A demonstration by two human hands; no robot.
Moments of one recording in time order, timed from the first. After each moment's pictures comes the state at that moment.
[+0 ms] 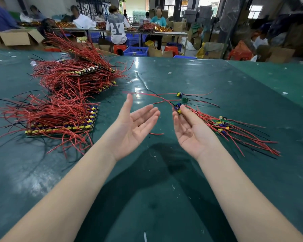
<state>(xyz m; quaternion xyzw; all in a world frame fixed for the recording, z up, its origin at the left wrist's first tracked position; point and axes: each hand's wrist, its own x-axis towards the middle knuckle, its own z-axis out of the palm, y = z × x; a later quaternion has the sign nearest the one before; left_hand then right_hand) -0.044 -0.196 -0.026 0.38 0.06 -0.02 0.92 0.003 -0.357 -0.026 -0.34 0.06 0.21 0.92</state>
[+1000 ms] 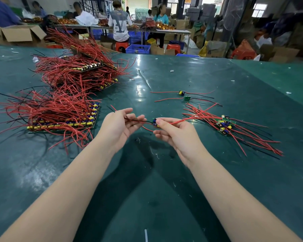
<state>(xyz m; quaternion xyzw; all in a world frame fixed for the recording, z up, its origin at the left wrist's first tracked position) -0.032 -0.184 -0.035 0.44 0.18 0.14 0.87 -0.012 -0.333 -0.048 -0.59 -0.09 0.14 0.79</state>
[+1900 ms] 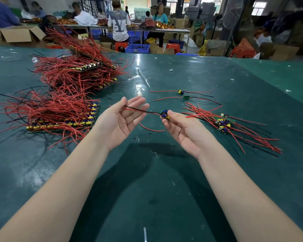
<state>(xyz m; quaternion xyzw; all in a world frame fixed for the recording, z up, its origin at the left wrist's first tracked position) -0.043 -0.172 -0.028 0.43 0.05 0.05 0.90 0.004 -0.352 -0.039 -0.47 -0.05 0.23 0.85</state>
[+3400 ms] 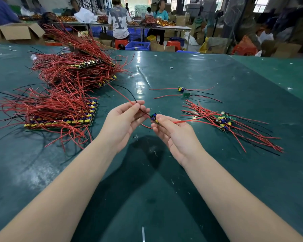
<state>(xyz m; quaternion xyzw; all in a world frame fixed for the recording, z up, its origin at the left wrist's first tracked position) -0.040 -0.195 -0.040 0.51 0.06 0.16 0.84 -0.016 -0.329 -0.052 -0.48 -0.03 0.17 0.86</state>
